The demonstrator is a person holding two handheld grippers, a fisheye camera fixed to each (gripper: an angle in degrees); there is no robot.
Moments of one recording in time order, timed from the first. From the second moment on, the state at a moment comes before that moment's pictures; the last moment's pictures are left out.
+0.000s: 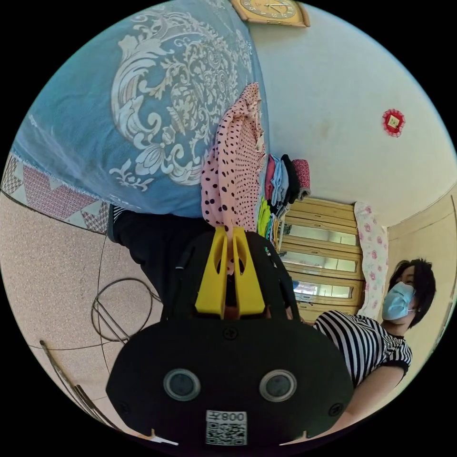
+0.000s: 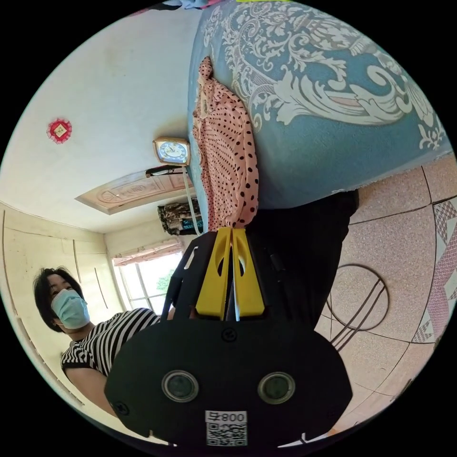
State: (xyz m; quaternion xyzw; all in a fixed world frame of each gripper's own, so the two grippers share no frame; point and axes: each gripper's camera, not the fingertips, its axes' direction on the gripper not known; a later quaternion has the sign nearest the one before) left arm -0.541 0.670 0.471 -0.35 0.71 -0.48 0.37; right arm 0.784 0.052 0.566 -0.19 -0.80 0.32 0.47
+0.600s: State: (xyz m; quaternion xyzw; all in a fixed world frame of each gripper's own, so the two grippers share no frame) left arm -0.648 0.649 0.360 -0.25 0.76 -0.46 0.38; right arm 0.877 0.148 0.427 -0.09 -0.83 0.27 0.47
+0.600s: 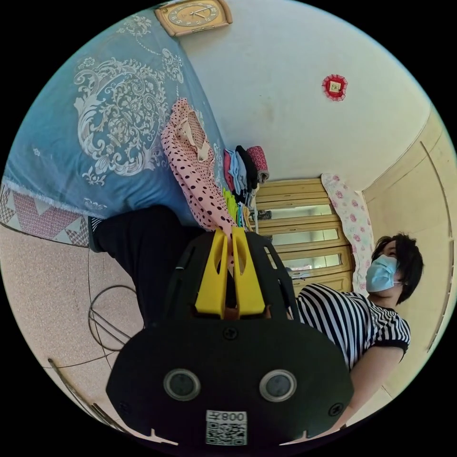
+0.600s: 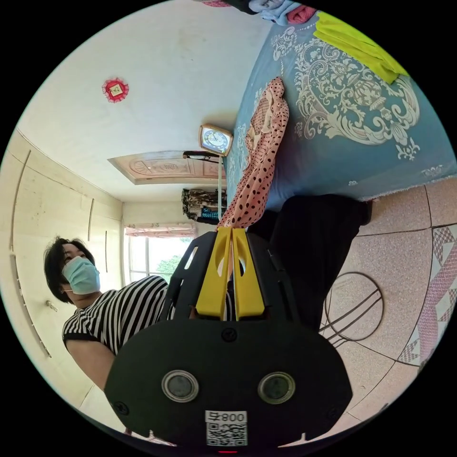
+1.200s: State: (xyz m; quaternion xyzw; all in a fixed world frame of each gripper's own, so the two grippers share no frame) left arm -0.657 0.566 0.353 -0.24 0.77 -0.45 0.39; right arm 0.887 0.136 0.389 -0.06 -0.83 0.28 0.47
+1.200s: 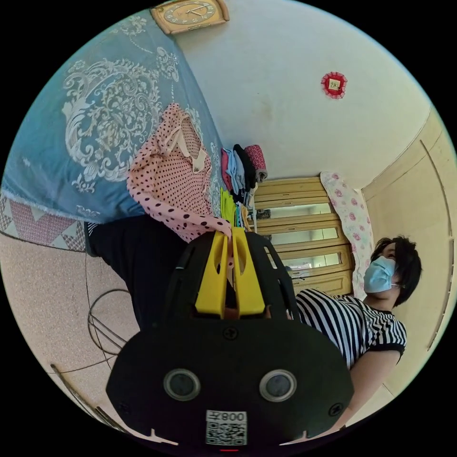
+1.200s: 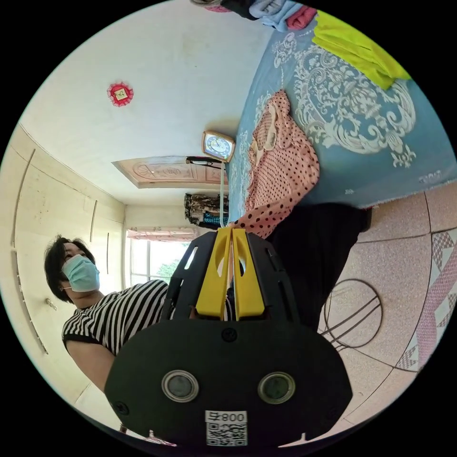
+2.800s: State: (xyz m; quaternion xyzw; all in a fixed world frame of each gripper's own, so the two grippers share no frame) left arm -0.407 0.148 0.739 -0.29 0.71 -0.50 0.41; right arm 0.781 -0.311 0.603 -0.08 -0.79 0.29 0.54
